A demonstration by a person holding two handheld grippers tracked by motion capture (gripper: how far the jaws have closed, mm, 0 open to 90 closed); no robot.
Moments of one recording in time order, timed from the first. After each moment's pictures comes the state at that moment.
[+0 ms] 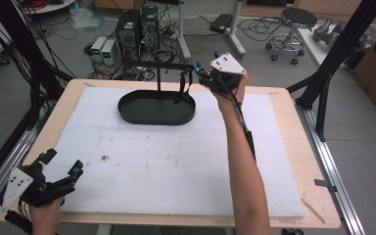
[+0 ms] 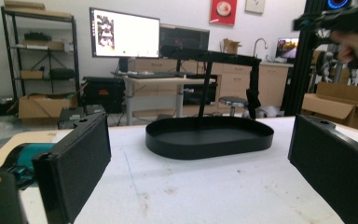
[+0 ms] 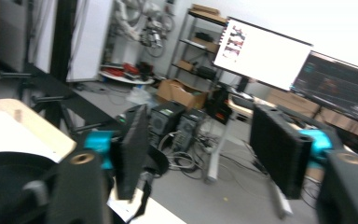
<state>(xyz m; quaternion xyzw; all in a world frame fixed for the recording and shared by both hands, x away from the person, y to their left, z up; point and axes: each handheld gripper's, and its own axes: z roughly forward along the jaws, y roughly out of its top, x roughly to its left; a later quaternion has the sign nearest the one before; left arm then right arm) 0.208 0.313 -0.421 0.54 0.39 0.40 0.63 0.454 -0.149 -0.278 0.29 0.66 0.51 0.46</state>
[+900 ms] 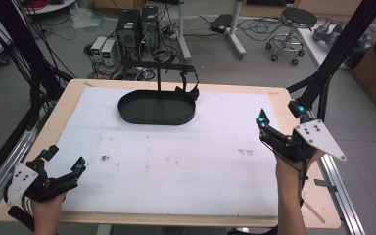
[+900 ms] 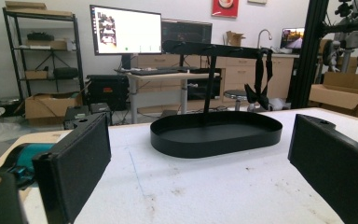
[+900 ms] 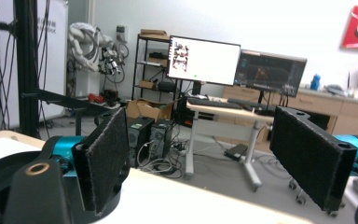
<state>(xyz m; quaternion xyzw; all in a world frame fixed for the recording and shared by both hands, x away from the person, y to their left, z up) 0.217 0.310 -0.419 0.55 0.39 0.41 0.62 0.261 -0.281 -0.293 0.38 0.56 0.56 0.48</state>
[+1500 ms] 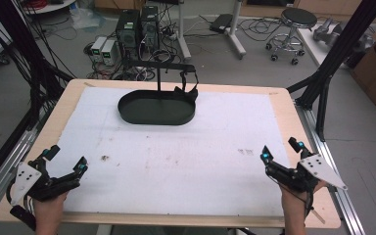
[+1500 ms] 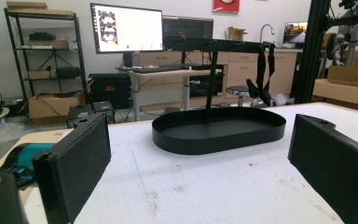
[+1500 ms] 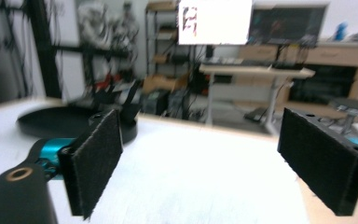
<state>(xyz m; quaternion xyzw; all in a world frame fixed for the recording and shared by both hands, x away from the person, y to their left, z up) 0.218 0.309 -0.421 0.56 0.38 0.41 0.61 0.232 -0.314 -0.375 0.42 0.60 0.55 0.41</state>
